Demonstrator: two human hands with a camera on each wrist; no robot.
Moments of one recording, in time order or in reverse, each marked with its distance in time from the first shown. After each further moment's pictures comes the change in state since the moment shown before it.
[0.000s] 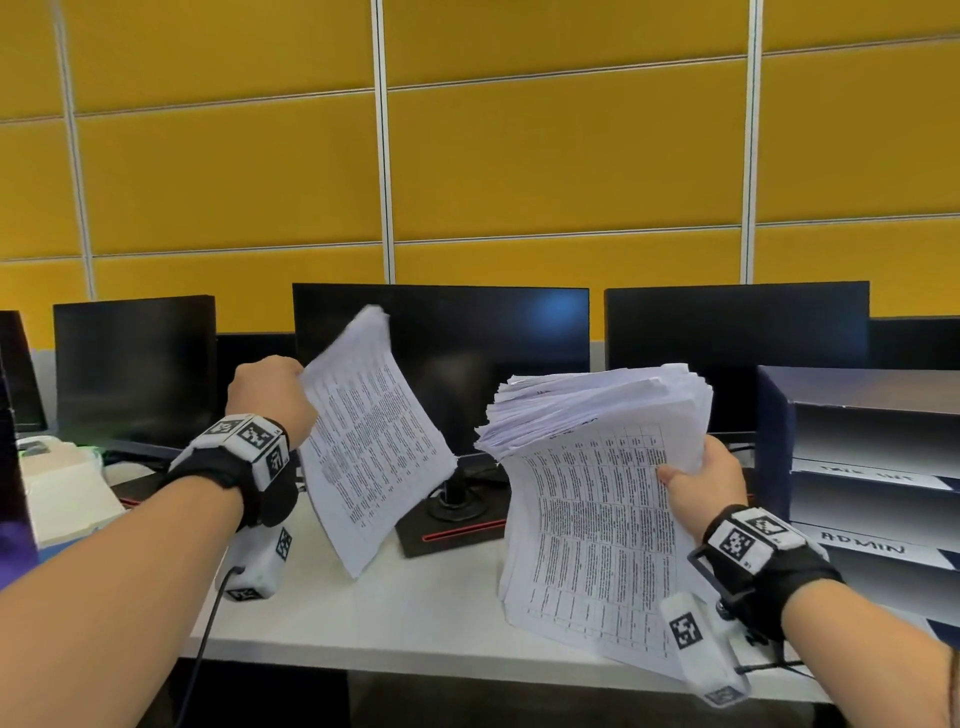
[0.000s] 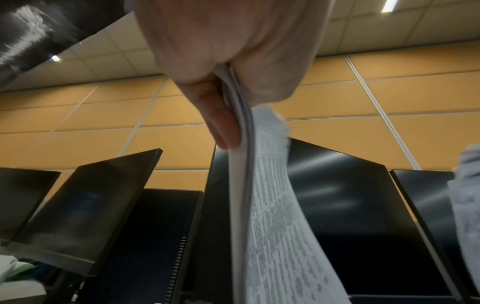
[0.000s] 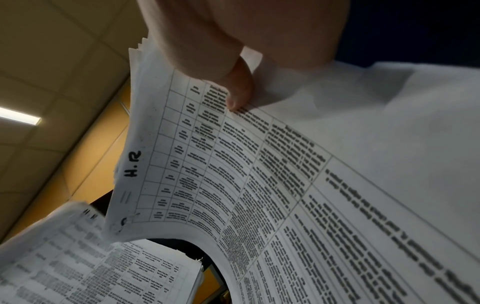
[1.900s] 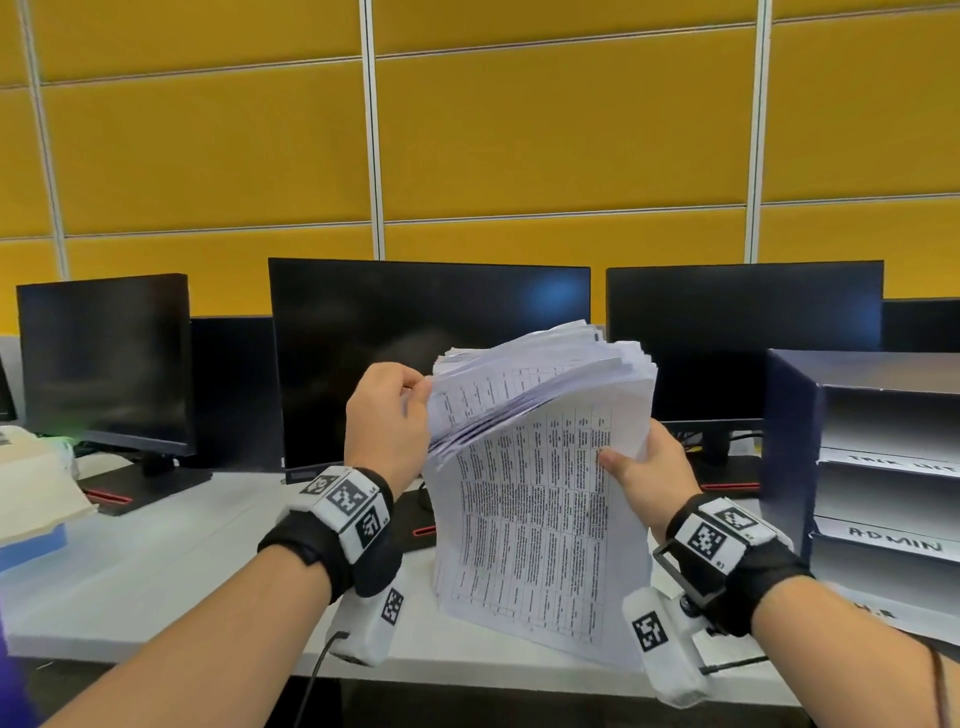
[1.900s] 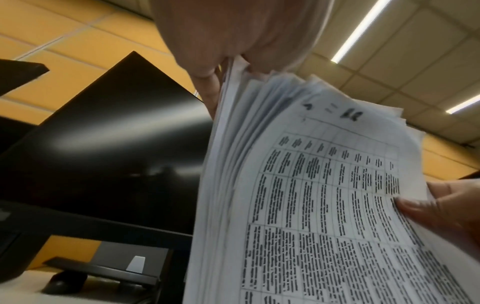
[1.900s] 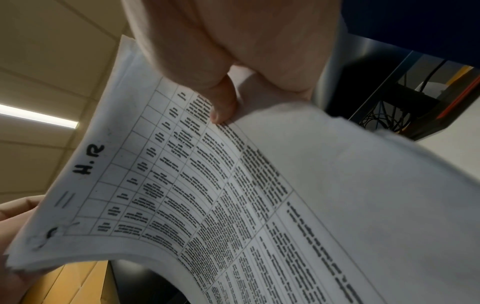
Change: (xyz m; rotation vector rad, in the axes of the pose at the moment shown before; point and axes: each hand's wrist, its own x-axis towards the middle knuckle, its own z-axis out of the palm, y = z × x) left_hand -0.057 0.070 0.078 -0.562 0.129 0.231; right_hand -0.008 -0.009 0.046 0.119 -0.209 -0.076
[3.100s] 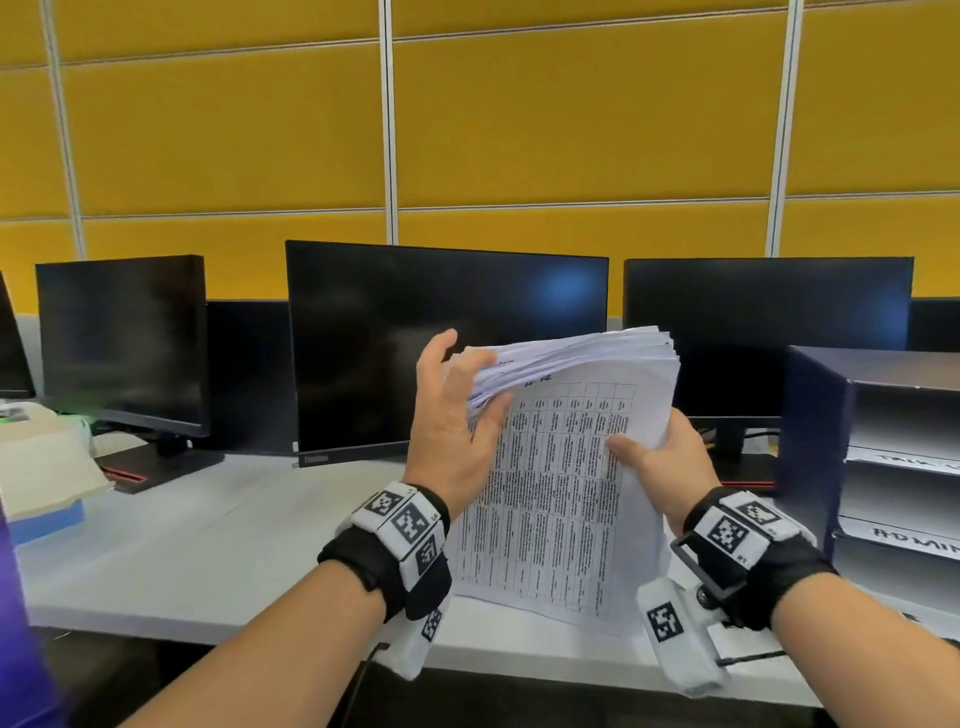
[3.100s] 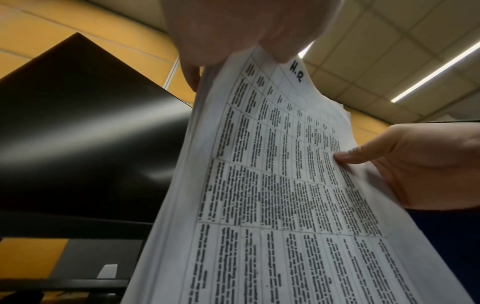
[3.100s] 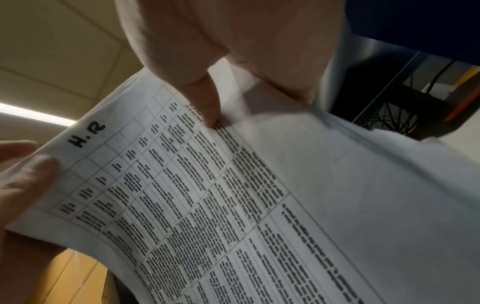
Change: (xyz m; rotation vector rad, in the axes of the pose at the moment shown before) left_hand -0.029 0.001 0.024 -0.226 -0.056 0.329; right_hand 0.005 0.002 0.003 0.056 0.006 -0.030
